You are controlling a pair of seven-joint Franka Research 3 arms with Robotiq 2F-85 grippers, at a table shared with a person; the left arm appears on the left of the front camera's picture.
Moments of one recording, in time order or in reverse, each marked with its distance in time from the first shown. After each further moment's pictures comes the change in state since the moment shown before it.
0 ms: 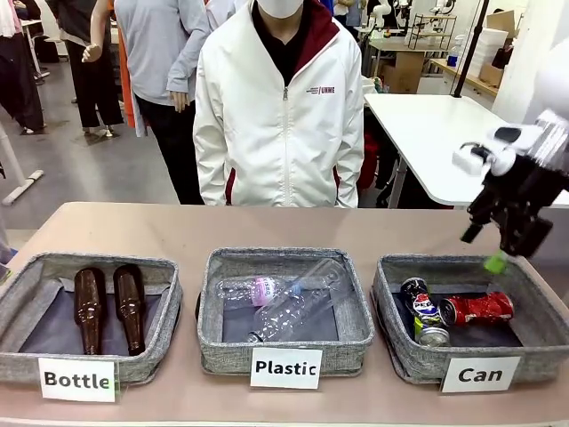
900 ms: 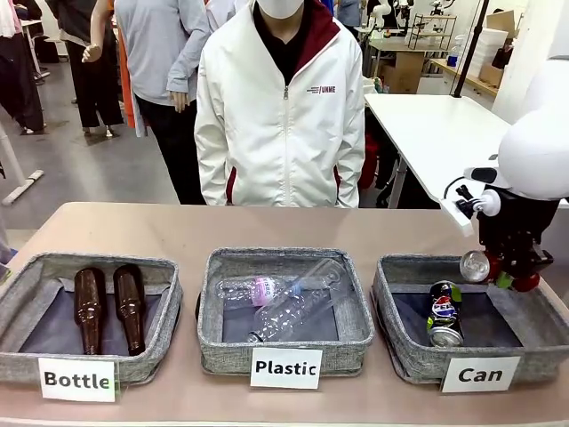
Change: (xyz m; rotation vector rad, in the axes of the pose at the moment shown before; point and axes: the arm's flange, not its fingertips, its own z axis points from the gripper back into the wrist) left arm 0.000 0.000 0.000 0.000 0.000 0.000; right arm -0.003 0.021 -0.049 -0.163 0.541 0.253
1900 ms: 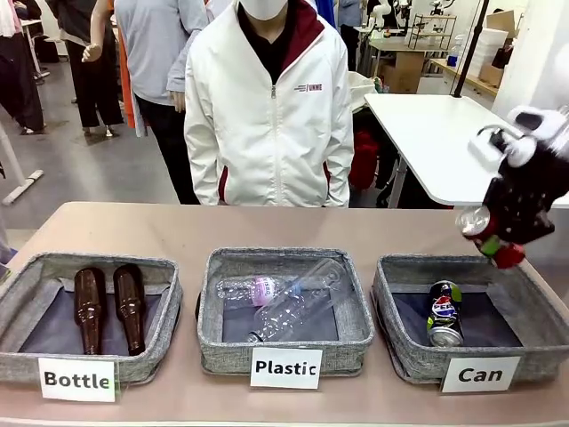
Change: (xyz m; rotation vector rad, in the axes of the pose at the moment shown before) left arm 0.000 0.000 0.000 0.000 0.000 0.000; right arm -0.029 -0.008 0.043 -0.051 -0.327 -0.113
